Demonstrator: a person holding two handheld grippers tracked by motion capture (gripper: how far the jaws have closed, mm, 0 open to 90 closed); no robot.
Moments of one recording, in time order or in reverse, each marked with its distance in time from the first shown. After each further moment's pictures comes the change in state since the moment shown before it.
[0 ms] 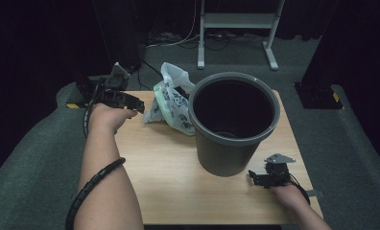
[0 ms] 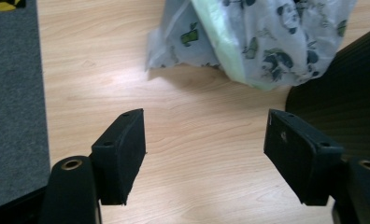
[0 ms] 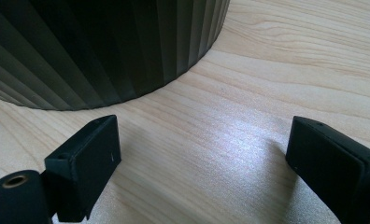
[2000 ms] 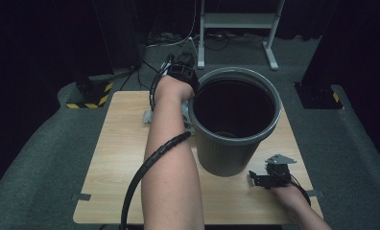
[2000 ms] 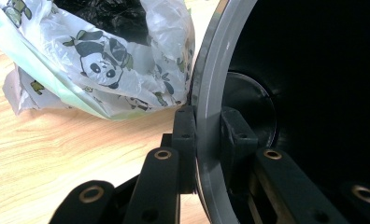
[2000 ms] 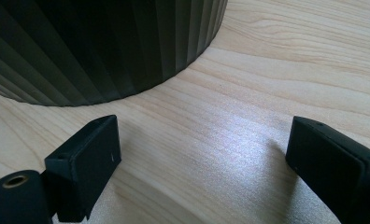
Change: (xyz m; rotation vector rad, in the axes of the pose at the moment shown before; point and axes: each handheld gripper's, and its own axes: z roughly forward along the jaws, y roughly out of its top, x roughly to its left) left arm -0.155 0.086 0.019 0.136 -0.159 0.128; right arm -0.001 -0.002 -0.002 -0.003 0.000 0.001
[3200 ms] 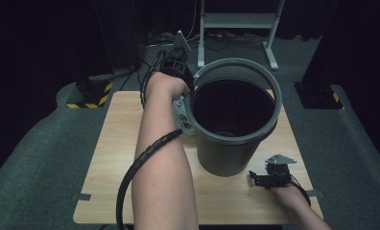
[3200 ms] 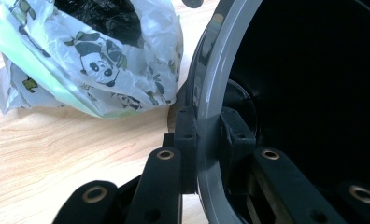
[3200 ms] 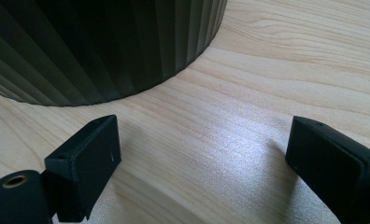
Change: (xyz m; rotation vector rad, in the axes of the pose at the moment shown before) left arm 0.010 -0.003 -0.021 -0.030 -0.080 -0.029; right arm 0.000 0.000 0.000 -0.002 0.000 0.001
